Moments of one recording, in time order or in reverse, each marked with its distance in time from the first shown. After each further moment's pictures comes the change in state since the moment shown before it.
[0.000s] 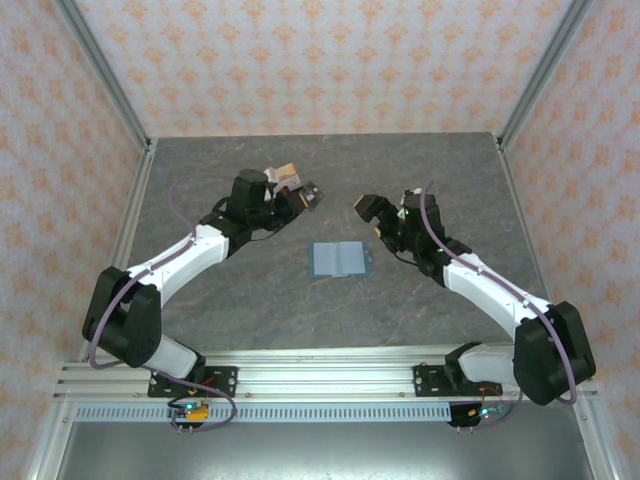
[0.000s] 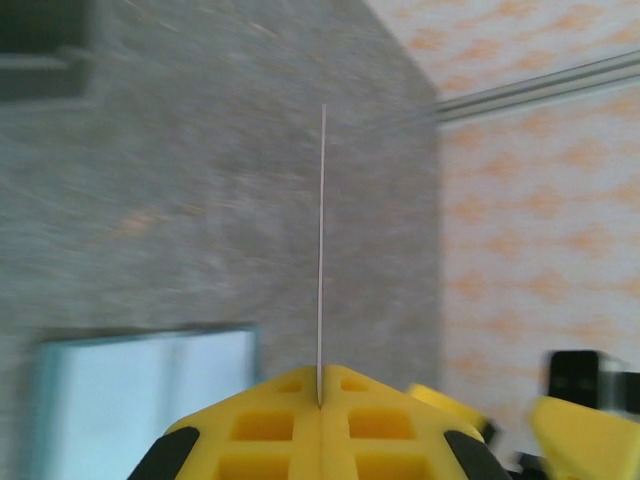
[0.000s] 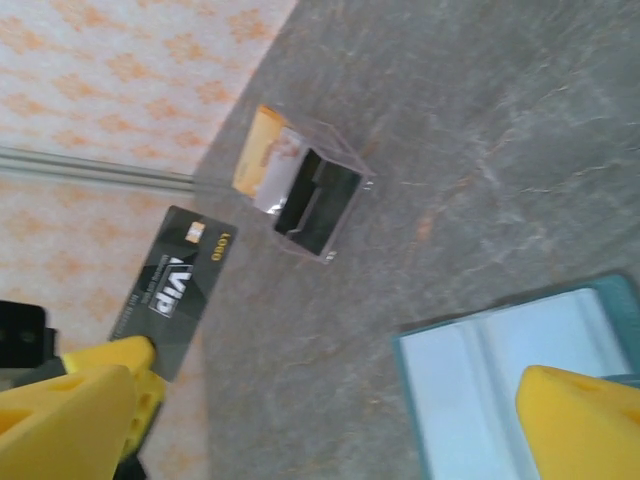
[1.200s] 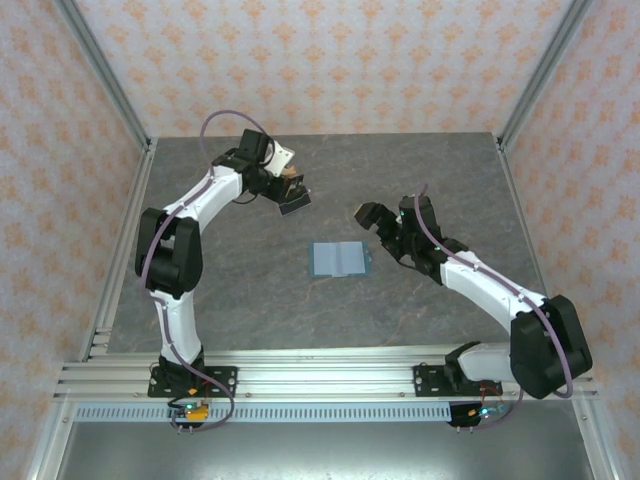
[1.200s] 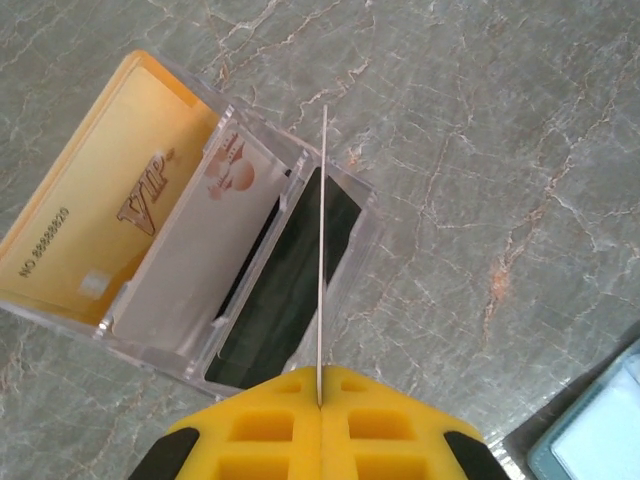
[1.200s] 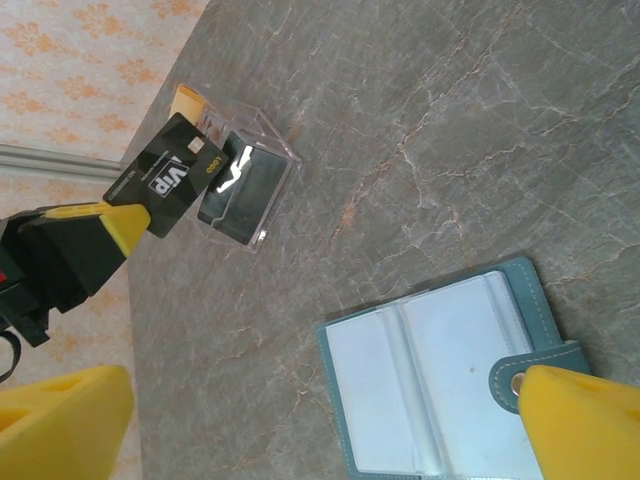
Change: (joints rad) left arm 0.159 0.508 0.615 -0.517 -0.044 1.133; right arm 0.000 0.035 0.003 -0.070 0.024 -0.049
